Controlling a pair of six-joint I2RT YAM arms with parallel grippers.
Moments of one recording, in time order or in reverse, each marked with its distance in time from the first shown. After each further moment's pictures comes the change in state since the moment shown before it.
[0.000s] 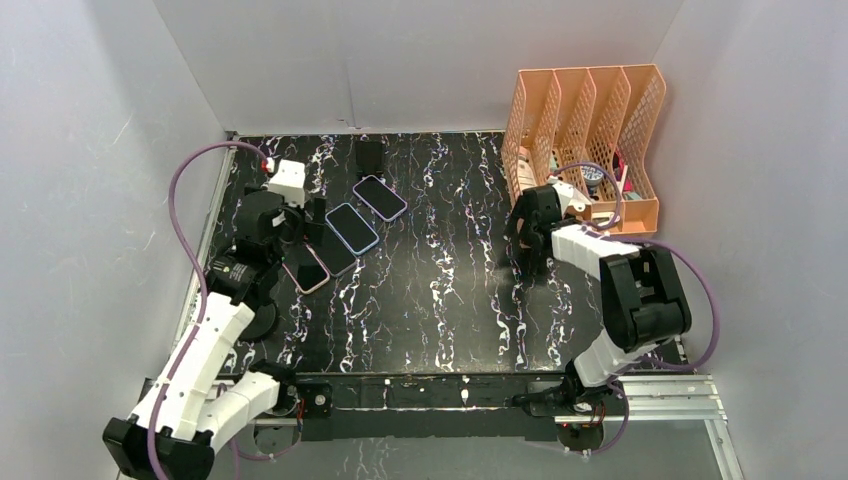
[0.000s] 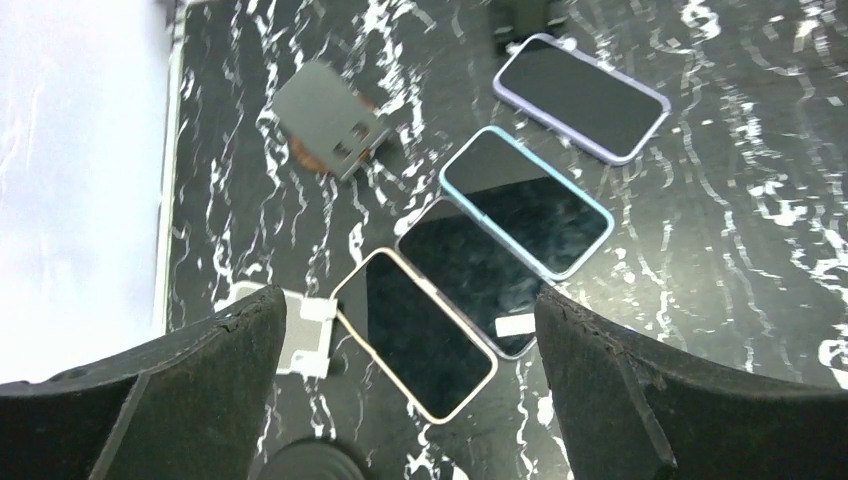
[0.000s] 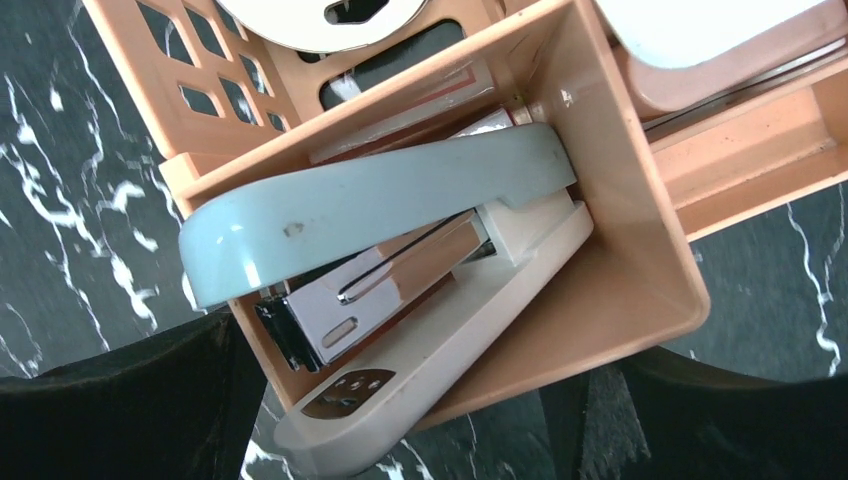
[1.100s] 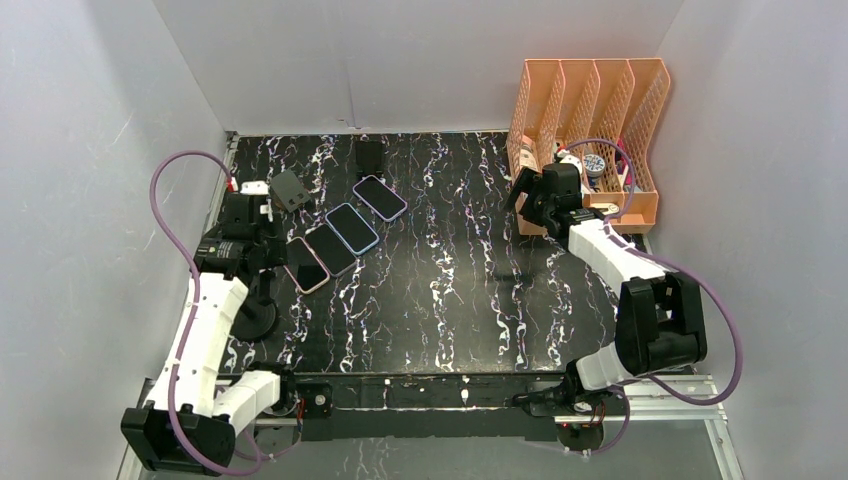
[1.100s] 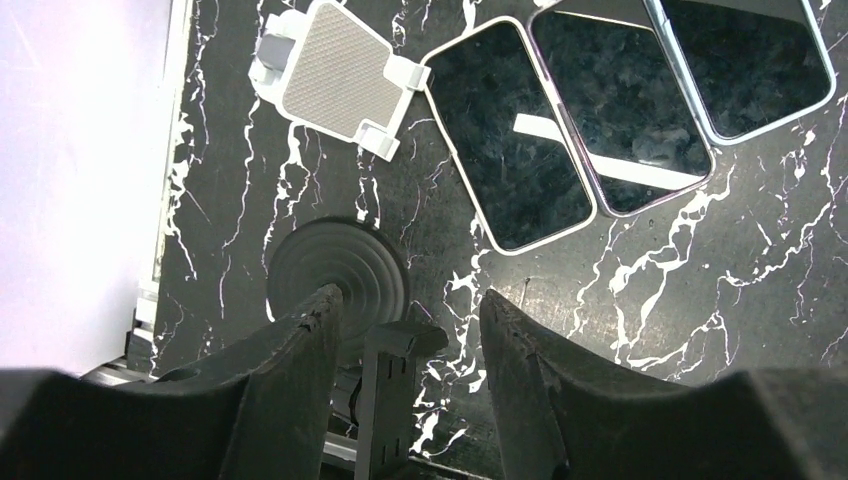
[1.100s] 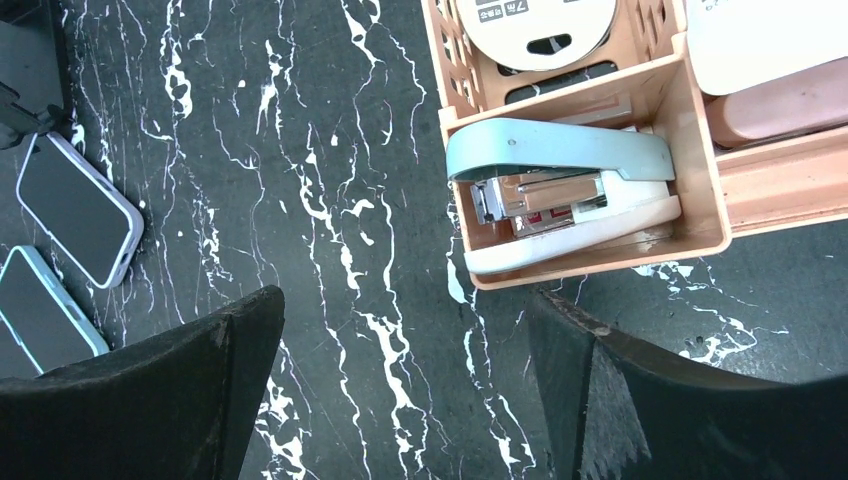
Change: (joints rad) left arm 0.256 0.095 0.093 -0.480 -0.074 -0.245; right arm -0.061 -0.113 0.114 0.002 -0.273 -0.012
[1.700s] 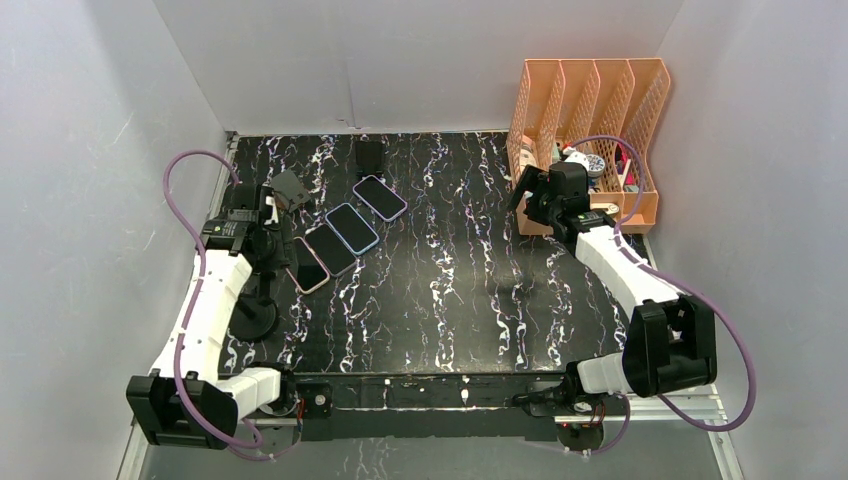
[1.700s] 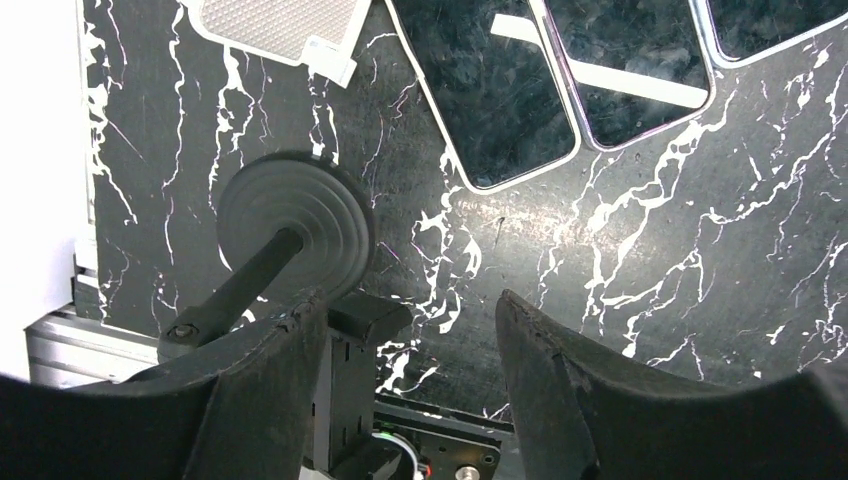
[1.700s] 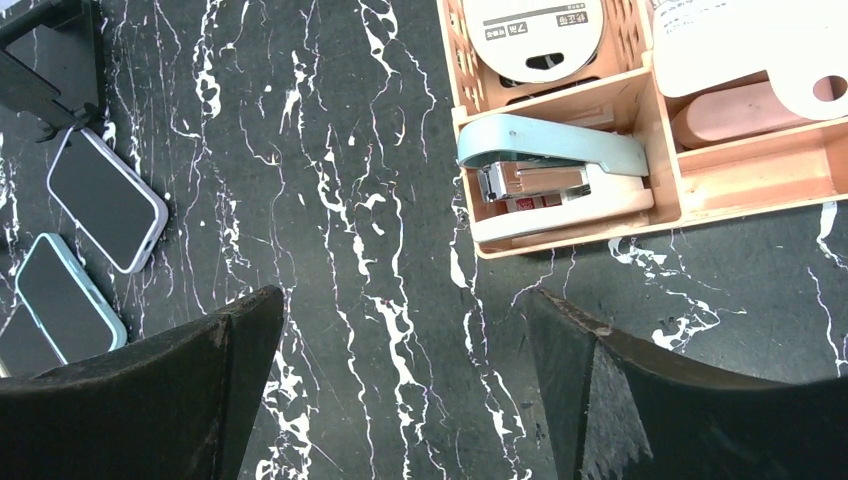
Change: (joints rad) left arm 0.027 0.130 0.058 -0.137 0.115 -0.066; right arm 0.006 -0.111 -0.001 -0.063 0.012 -0.029
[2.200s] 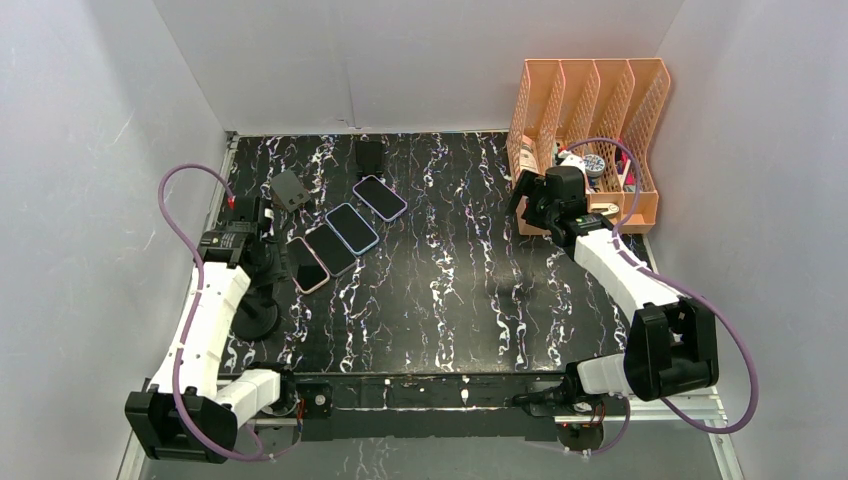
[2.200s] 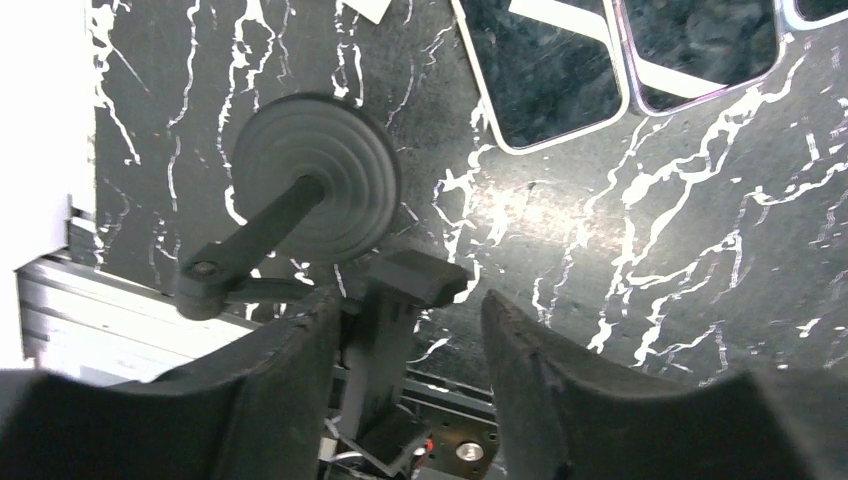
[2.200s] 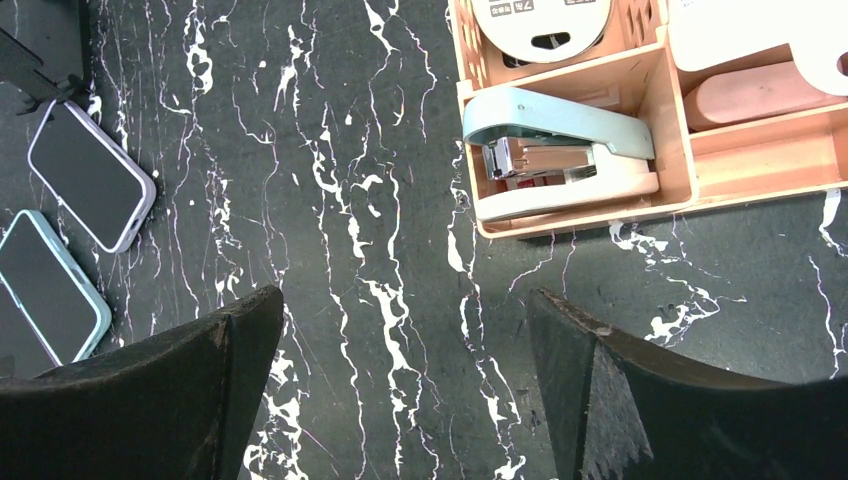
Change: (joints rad) left arm 0.000 -0.063 -0.050 -0.068 -0.030 -0.063; right arm 0.021 -0.014 -0.020 -0.010 0.008 -0.019
